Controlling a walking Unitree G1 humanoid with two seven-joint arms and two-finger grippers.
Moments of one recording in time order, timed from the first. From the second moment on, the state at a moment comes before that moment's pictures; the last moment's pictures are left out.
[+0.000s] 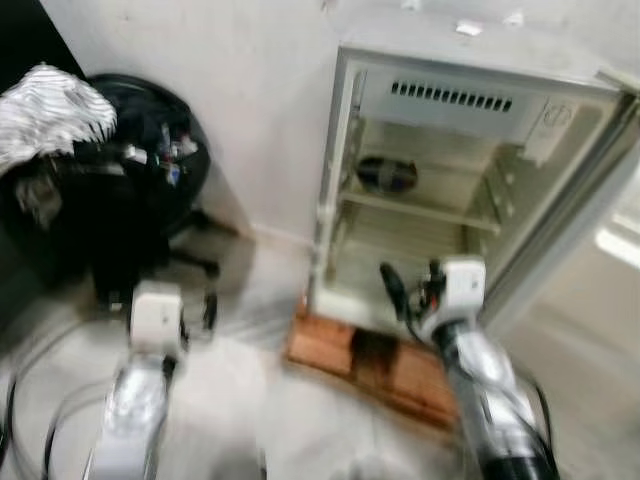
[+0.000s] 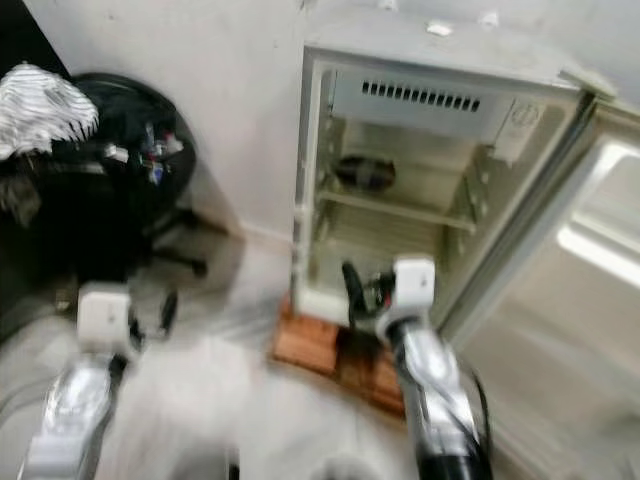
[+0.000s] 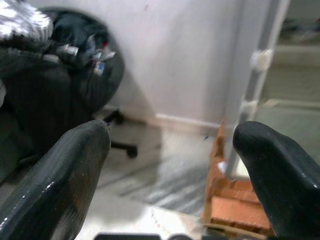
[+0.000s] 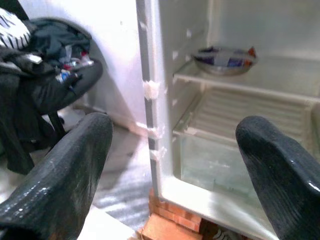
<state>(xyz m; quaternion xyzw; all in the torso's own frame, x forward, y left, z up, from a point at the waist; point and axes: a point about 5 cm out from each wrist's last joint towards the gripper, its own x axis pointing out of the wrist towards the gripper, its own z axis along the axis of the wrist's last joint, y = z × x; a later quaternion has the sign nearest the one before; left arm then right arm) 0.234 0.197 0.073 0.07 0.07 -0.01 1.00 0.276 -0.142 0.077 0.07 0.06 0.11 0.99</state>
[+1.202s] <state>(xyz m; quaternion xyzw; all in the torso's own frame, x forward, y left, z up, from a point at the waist) 0.232 0.193 0.069 0.07 0.07 -0.04 0.99 0.275 -0.134 0.062 0.06 0.10 0.14 0.98</state>
